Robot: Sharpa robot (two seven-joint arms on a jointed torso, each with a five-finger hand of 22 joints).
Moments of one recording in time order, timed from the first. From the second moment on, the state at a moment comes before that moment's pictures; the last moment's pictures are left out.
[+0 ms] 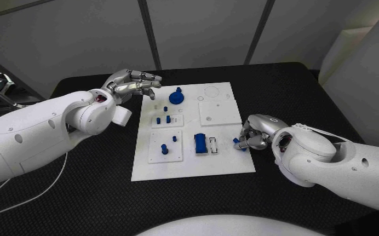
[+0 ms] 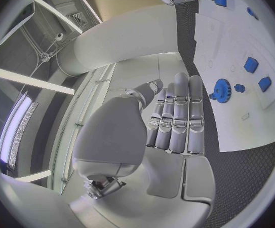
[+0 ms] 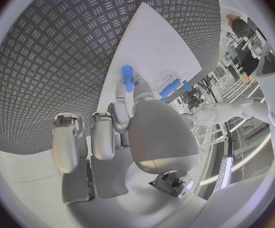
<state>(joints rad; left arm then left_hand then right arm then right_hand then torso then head) 1.12 -0.83 0.09 1.37 -0.24 -0.10 0.18 1.36 -0.12 0.42 -0.06 0.27 1.04 0.17 0.07 0.13 1.18 0.11 0.11 0.13 1.18 0.02 0.64 0.48 0.19 1.00 0.13 0.58 0.91 0.92 -1.06 0.04 1.87 -1.63 -0.28 -0.64 1.35 0.00 -0.17 0.06 0.34 1.21 0.02 0.07 0.50 1.44 -0.04 1.16 1.22 1.47 -0.11 1.46 1.31 0.01 1.47 0.01 1.56 1.31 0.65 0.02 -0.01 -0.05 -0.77</state>
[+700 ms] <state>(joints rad) 1.12 -0.84 0.09 1.38 -0.24 -0.10 0.18 1.36 -0.12 0.42 -0.06 0.27 1.04 0.17 0.07 0.13 1.18 0.11 0.11 0.13 1.19 0.02 0.64 0.48 0.19 1.00 0.13 0.58 0.91 0.91 -1.05 0.03 1.92 -1.53 -0.44 -0.65 1.34 0.04 -0.17 0.05 0.45 1.21 0.02 0.06 0.47 1.44 -0.04 1.17 1.24 1.47 -0.10 1.47 1.31 0.01 1.47 0.01 1.56 1.31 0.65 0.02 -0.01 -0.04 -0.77</state>
